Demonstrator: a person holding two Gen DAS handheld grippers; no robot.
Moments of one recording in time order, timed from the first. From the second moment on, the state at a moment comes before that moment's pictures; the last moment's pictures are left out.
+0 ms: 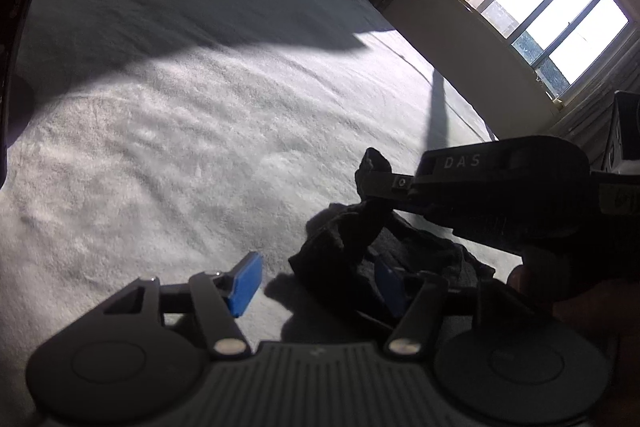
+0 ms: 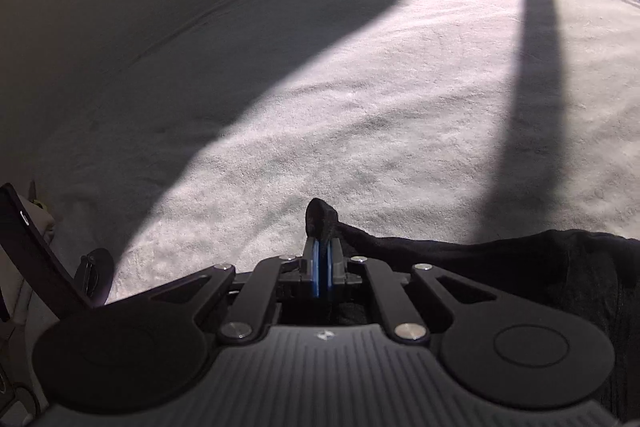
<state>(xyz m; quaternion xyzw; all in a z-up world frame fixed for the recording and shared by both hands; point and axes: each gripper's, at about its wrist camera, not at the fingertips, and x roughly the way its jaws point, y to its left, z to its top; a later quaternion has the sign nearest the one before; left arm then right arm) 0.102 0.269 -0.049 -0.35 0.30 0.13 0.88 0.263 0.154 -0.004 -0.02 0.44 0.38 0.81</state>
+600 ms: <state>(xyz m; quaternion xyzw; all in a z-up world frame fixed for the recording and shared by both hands) 0.120 0.241 -0.056 -0.38 0.29 -0.01 0.88 0.294 0.029 -0.002 0.23 0.43 0.39 0.78</state>
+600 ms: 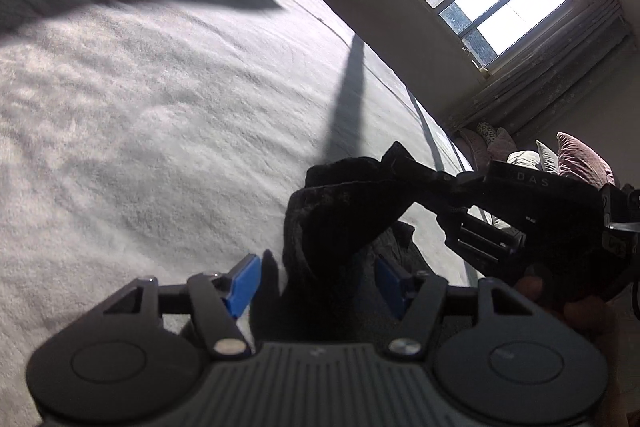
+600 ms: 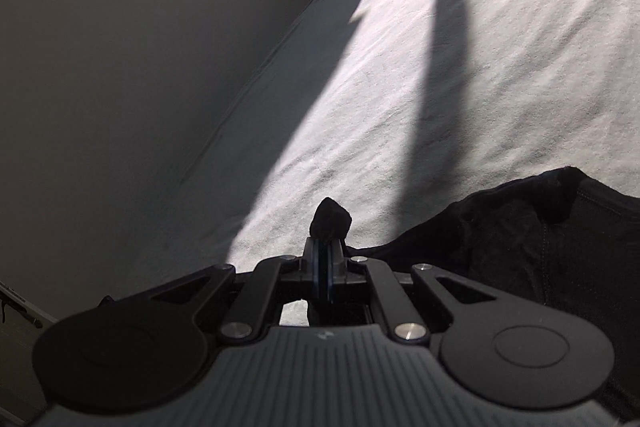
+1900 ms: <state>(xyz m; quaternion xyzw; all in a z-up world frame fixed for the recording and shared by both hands) 0.133 0.181 -0.050 -0.23 0.36 -0.18 0.89 0.257 0.038 -0.019 0.05 0.46 0.39 0.80</state>
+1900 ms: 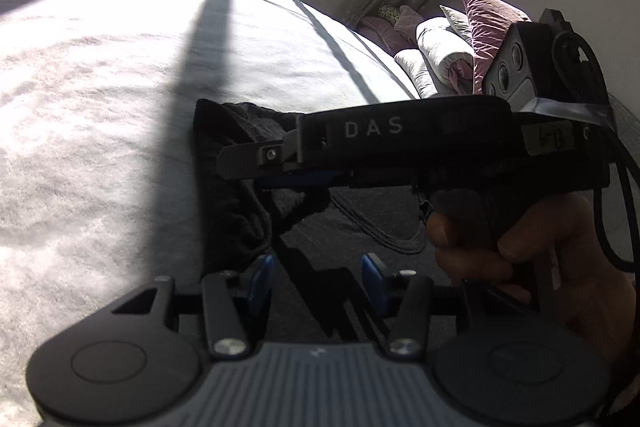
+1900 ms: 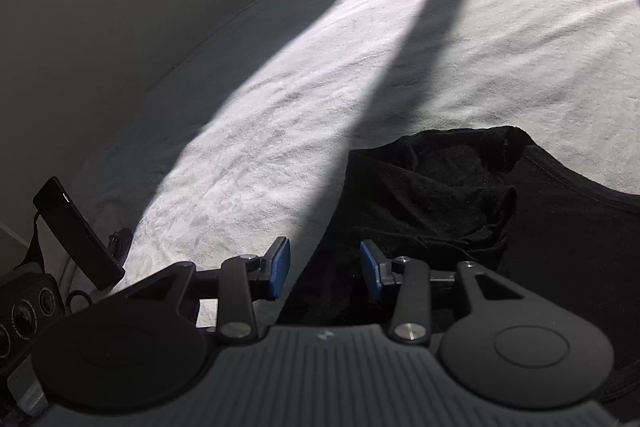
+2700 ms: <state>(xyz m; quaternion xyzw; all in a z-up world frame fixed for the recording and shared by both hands) 0.128 0.200 -0.037 -0.25 0.35 -0.19 0.88 0.206 -0.035 -0.028 0.11 0.44 0.31 0.84</state>
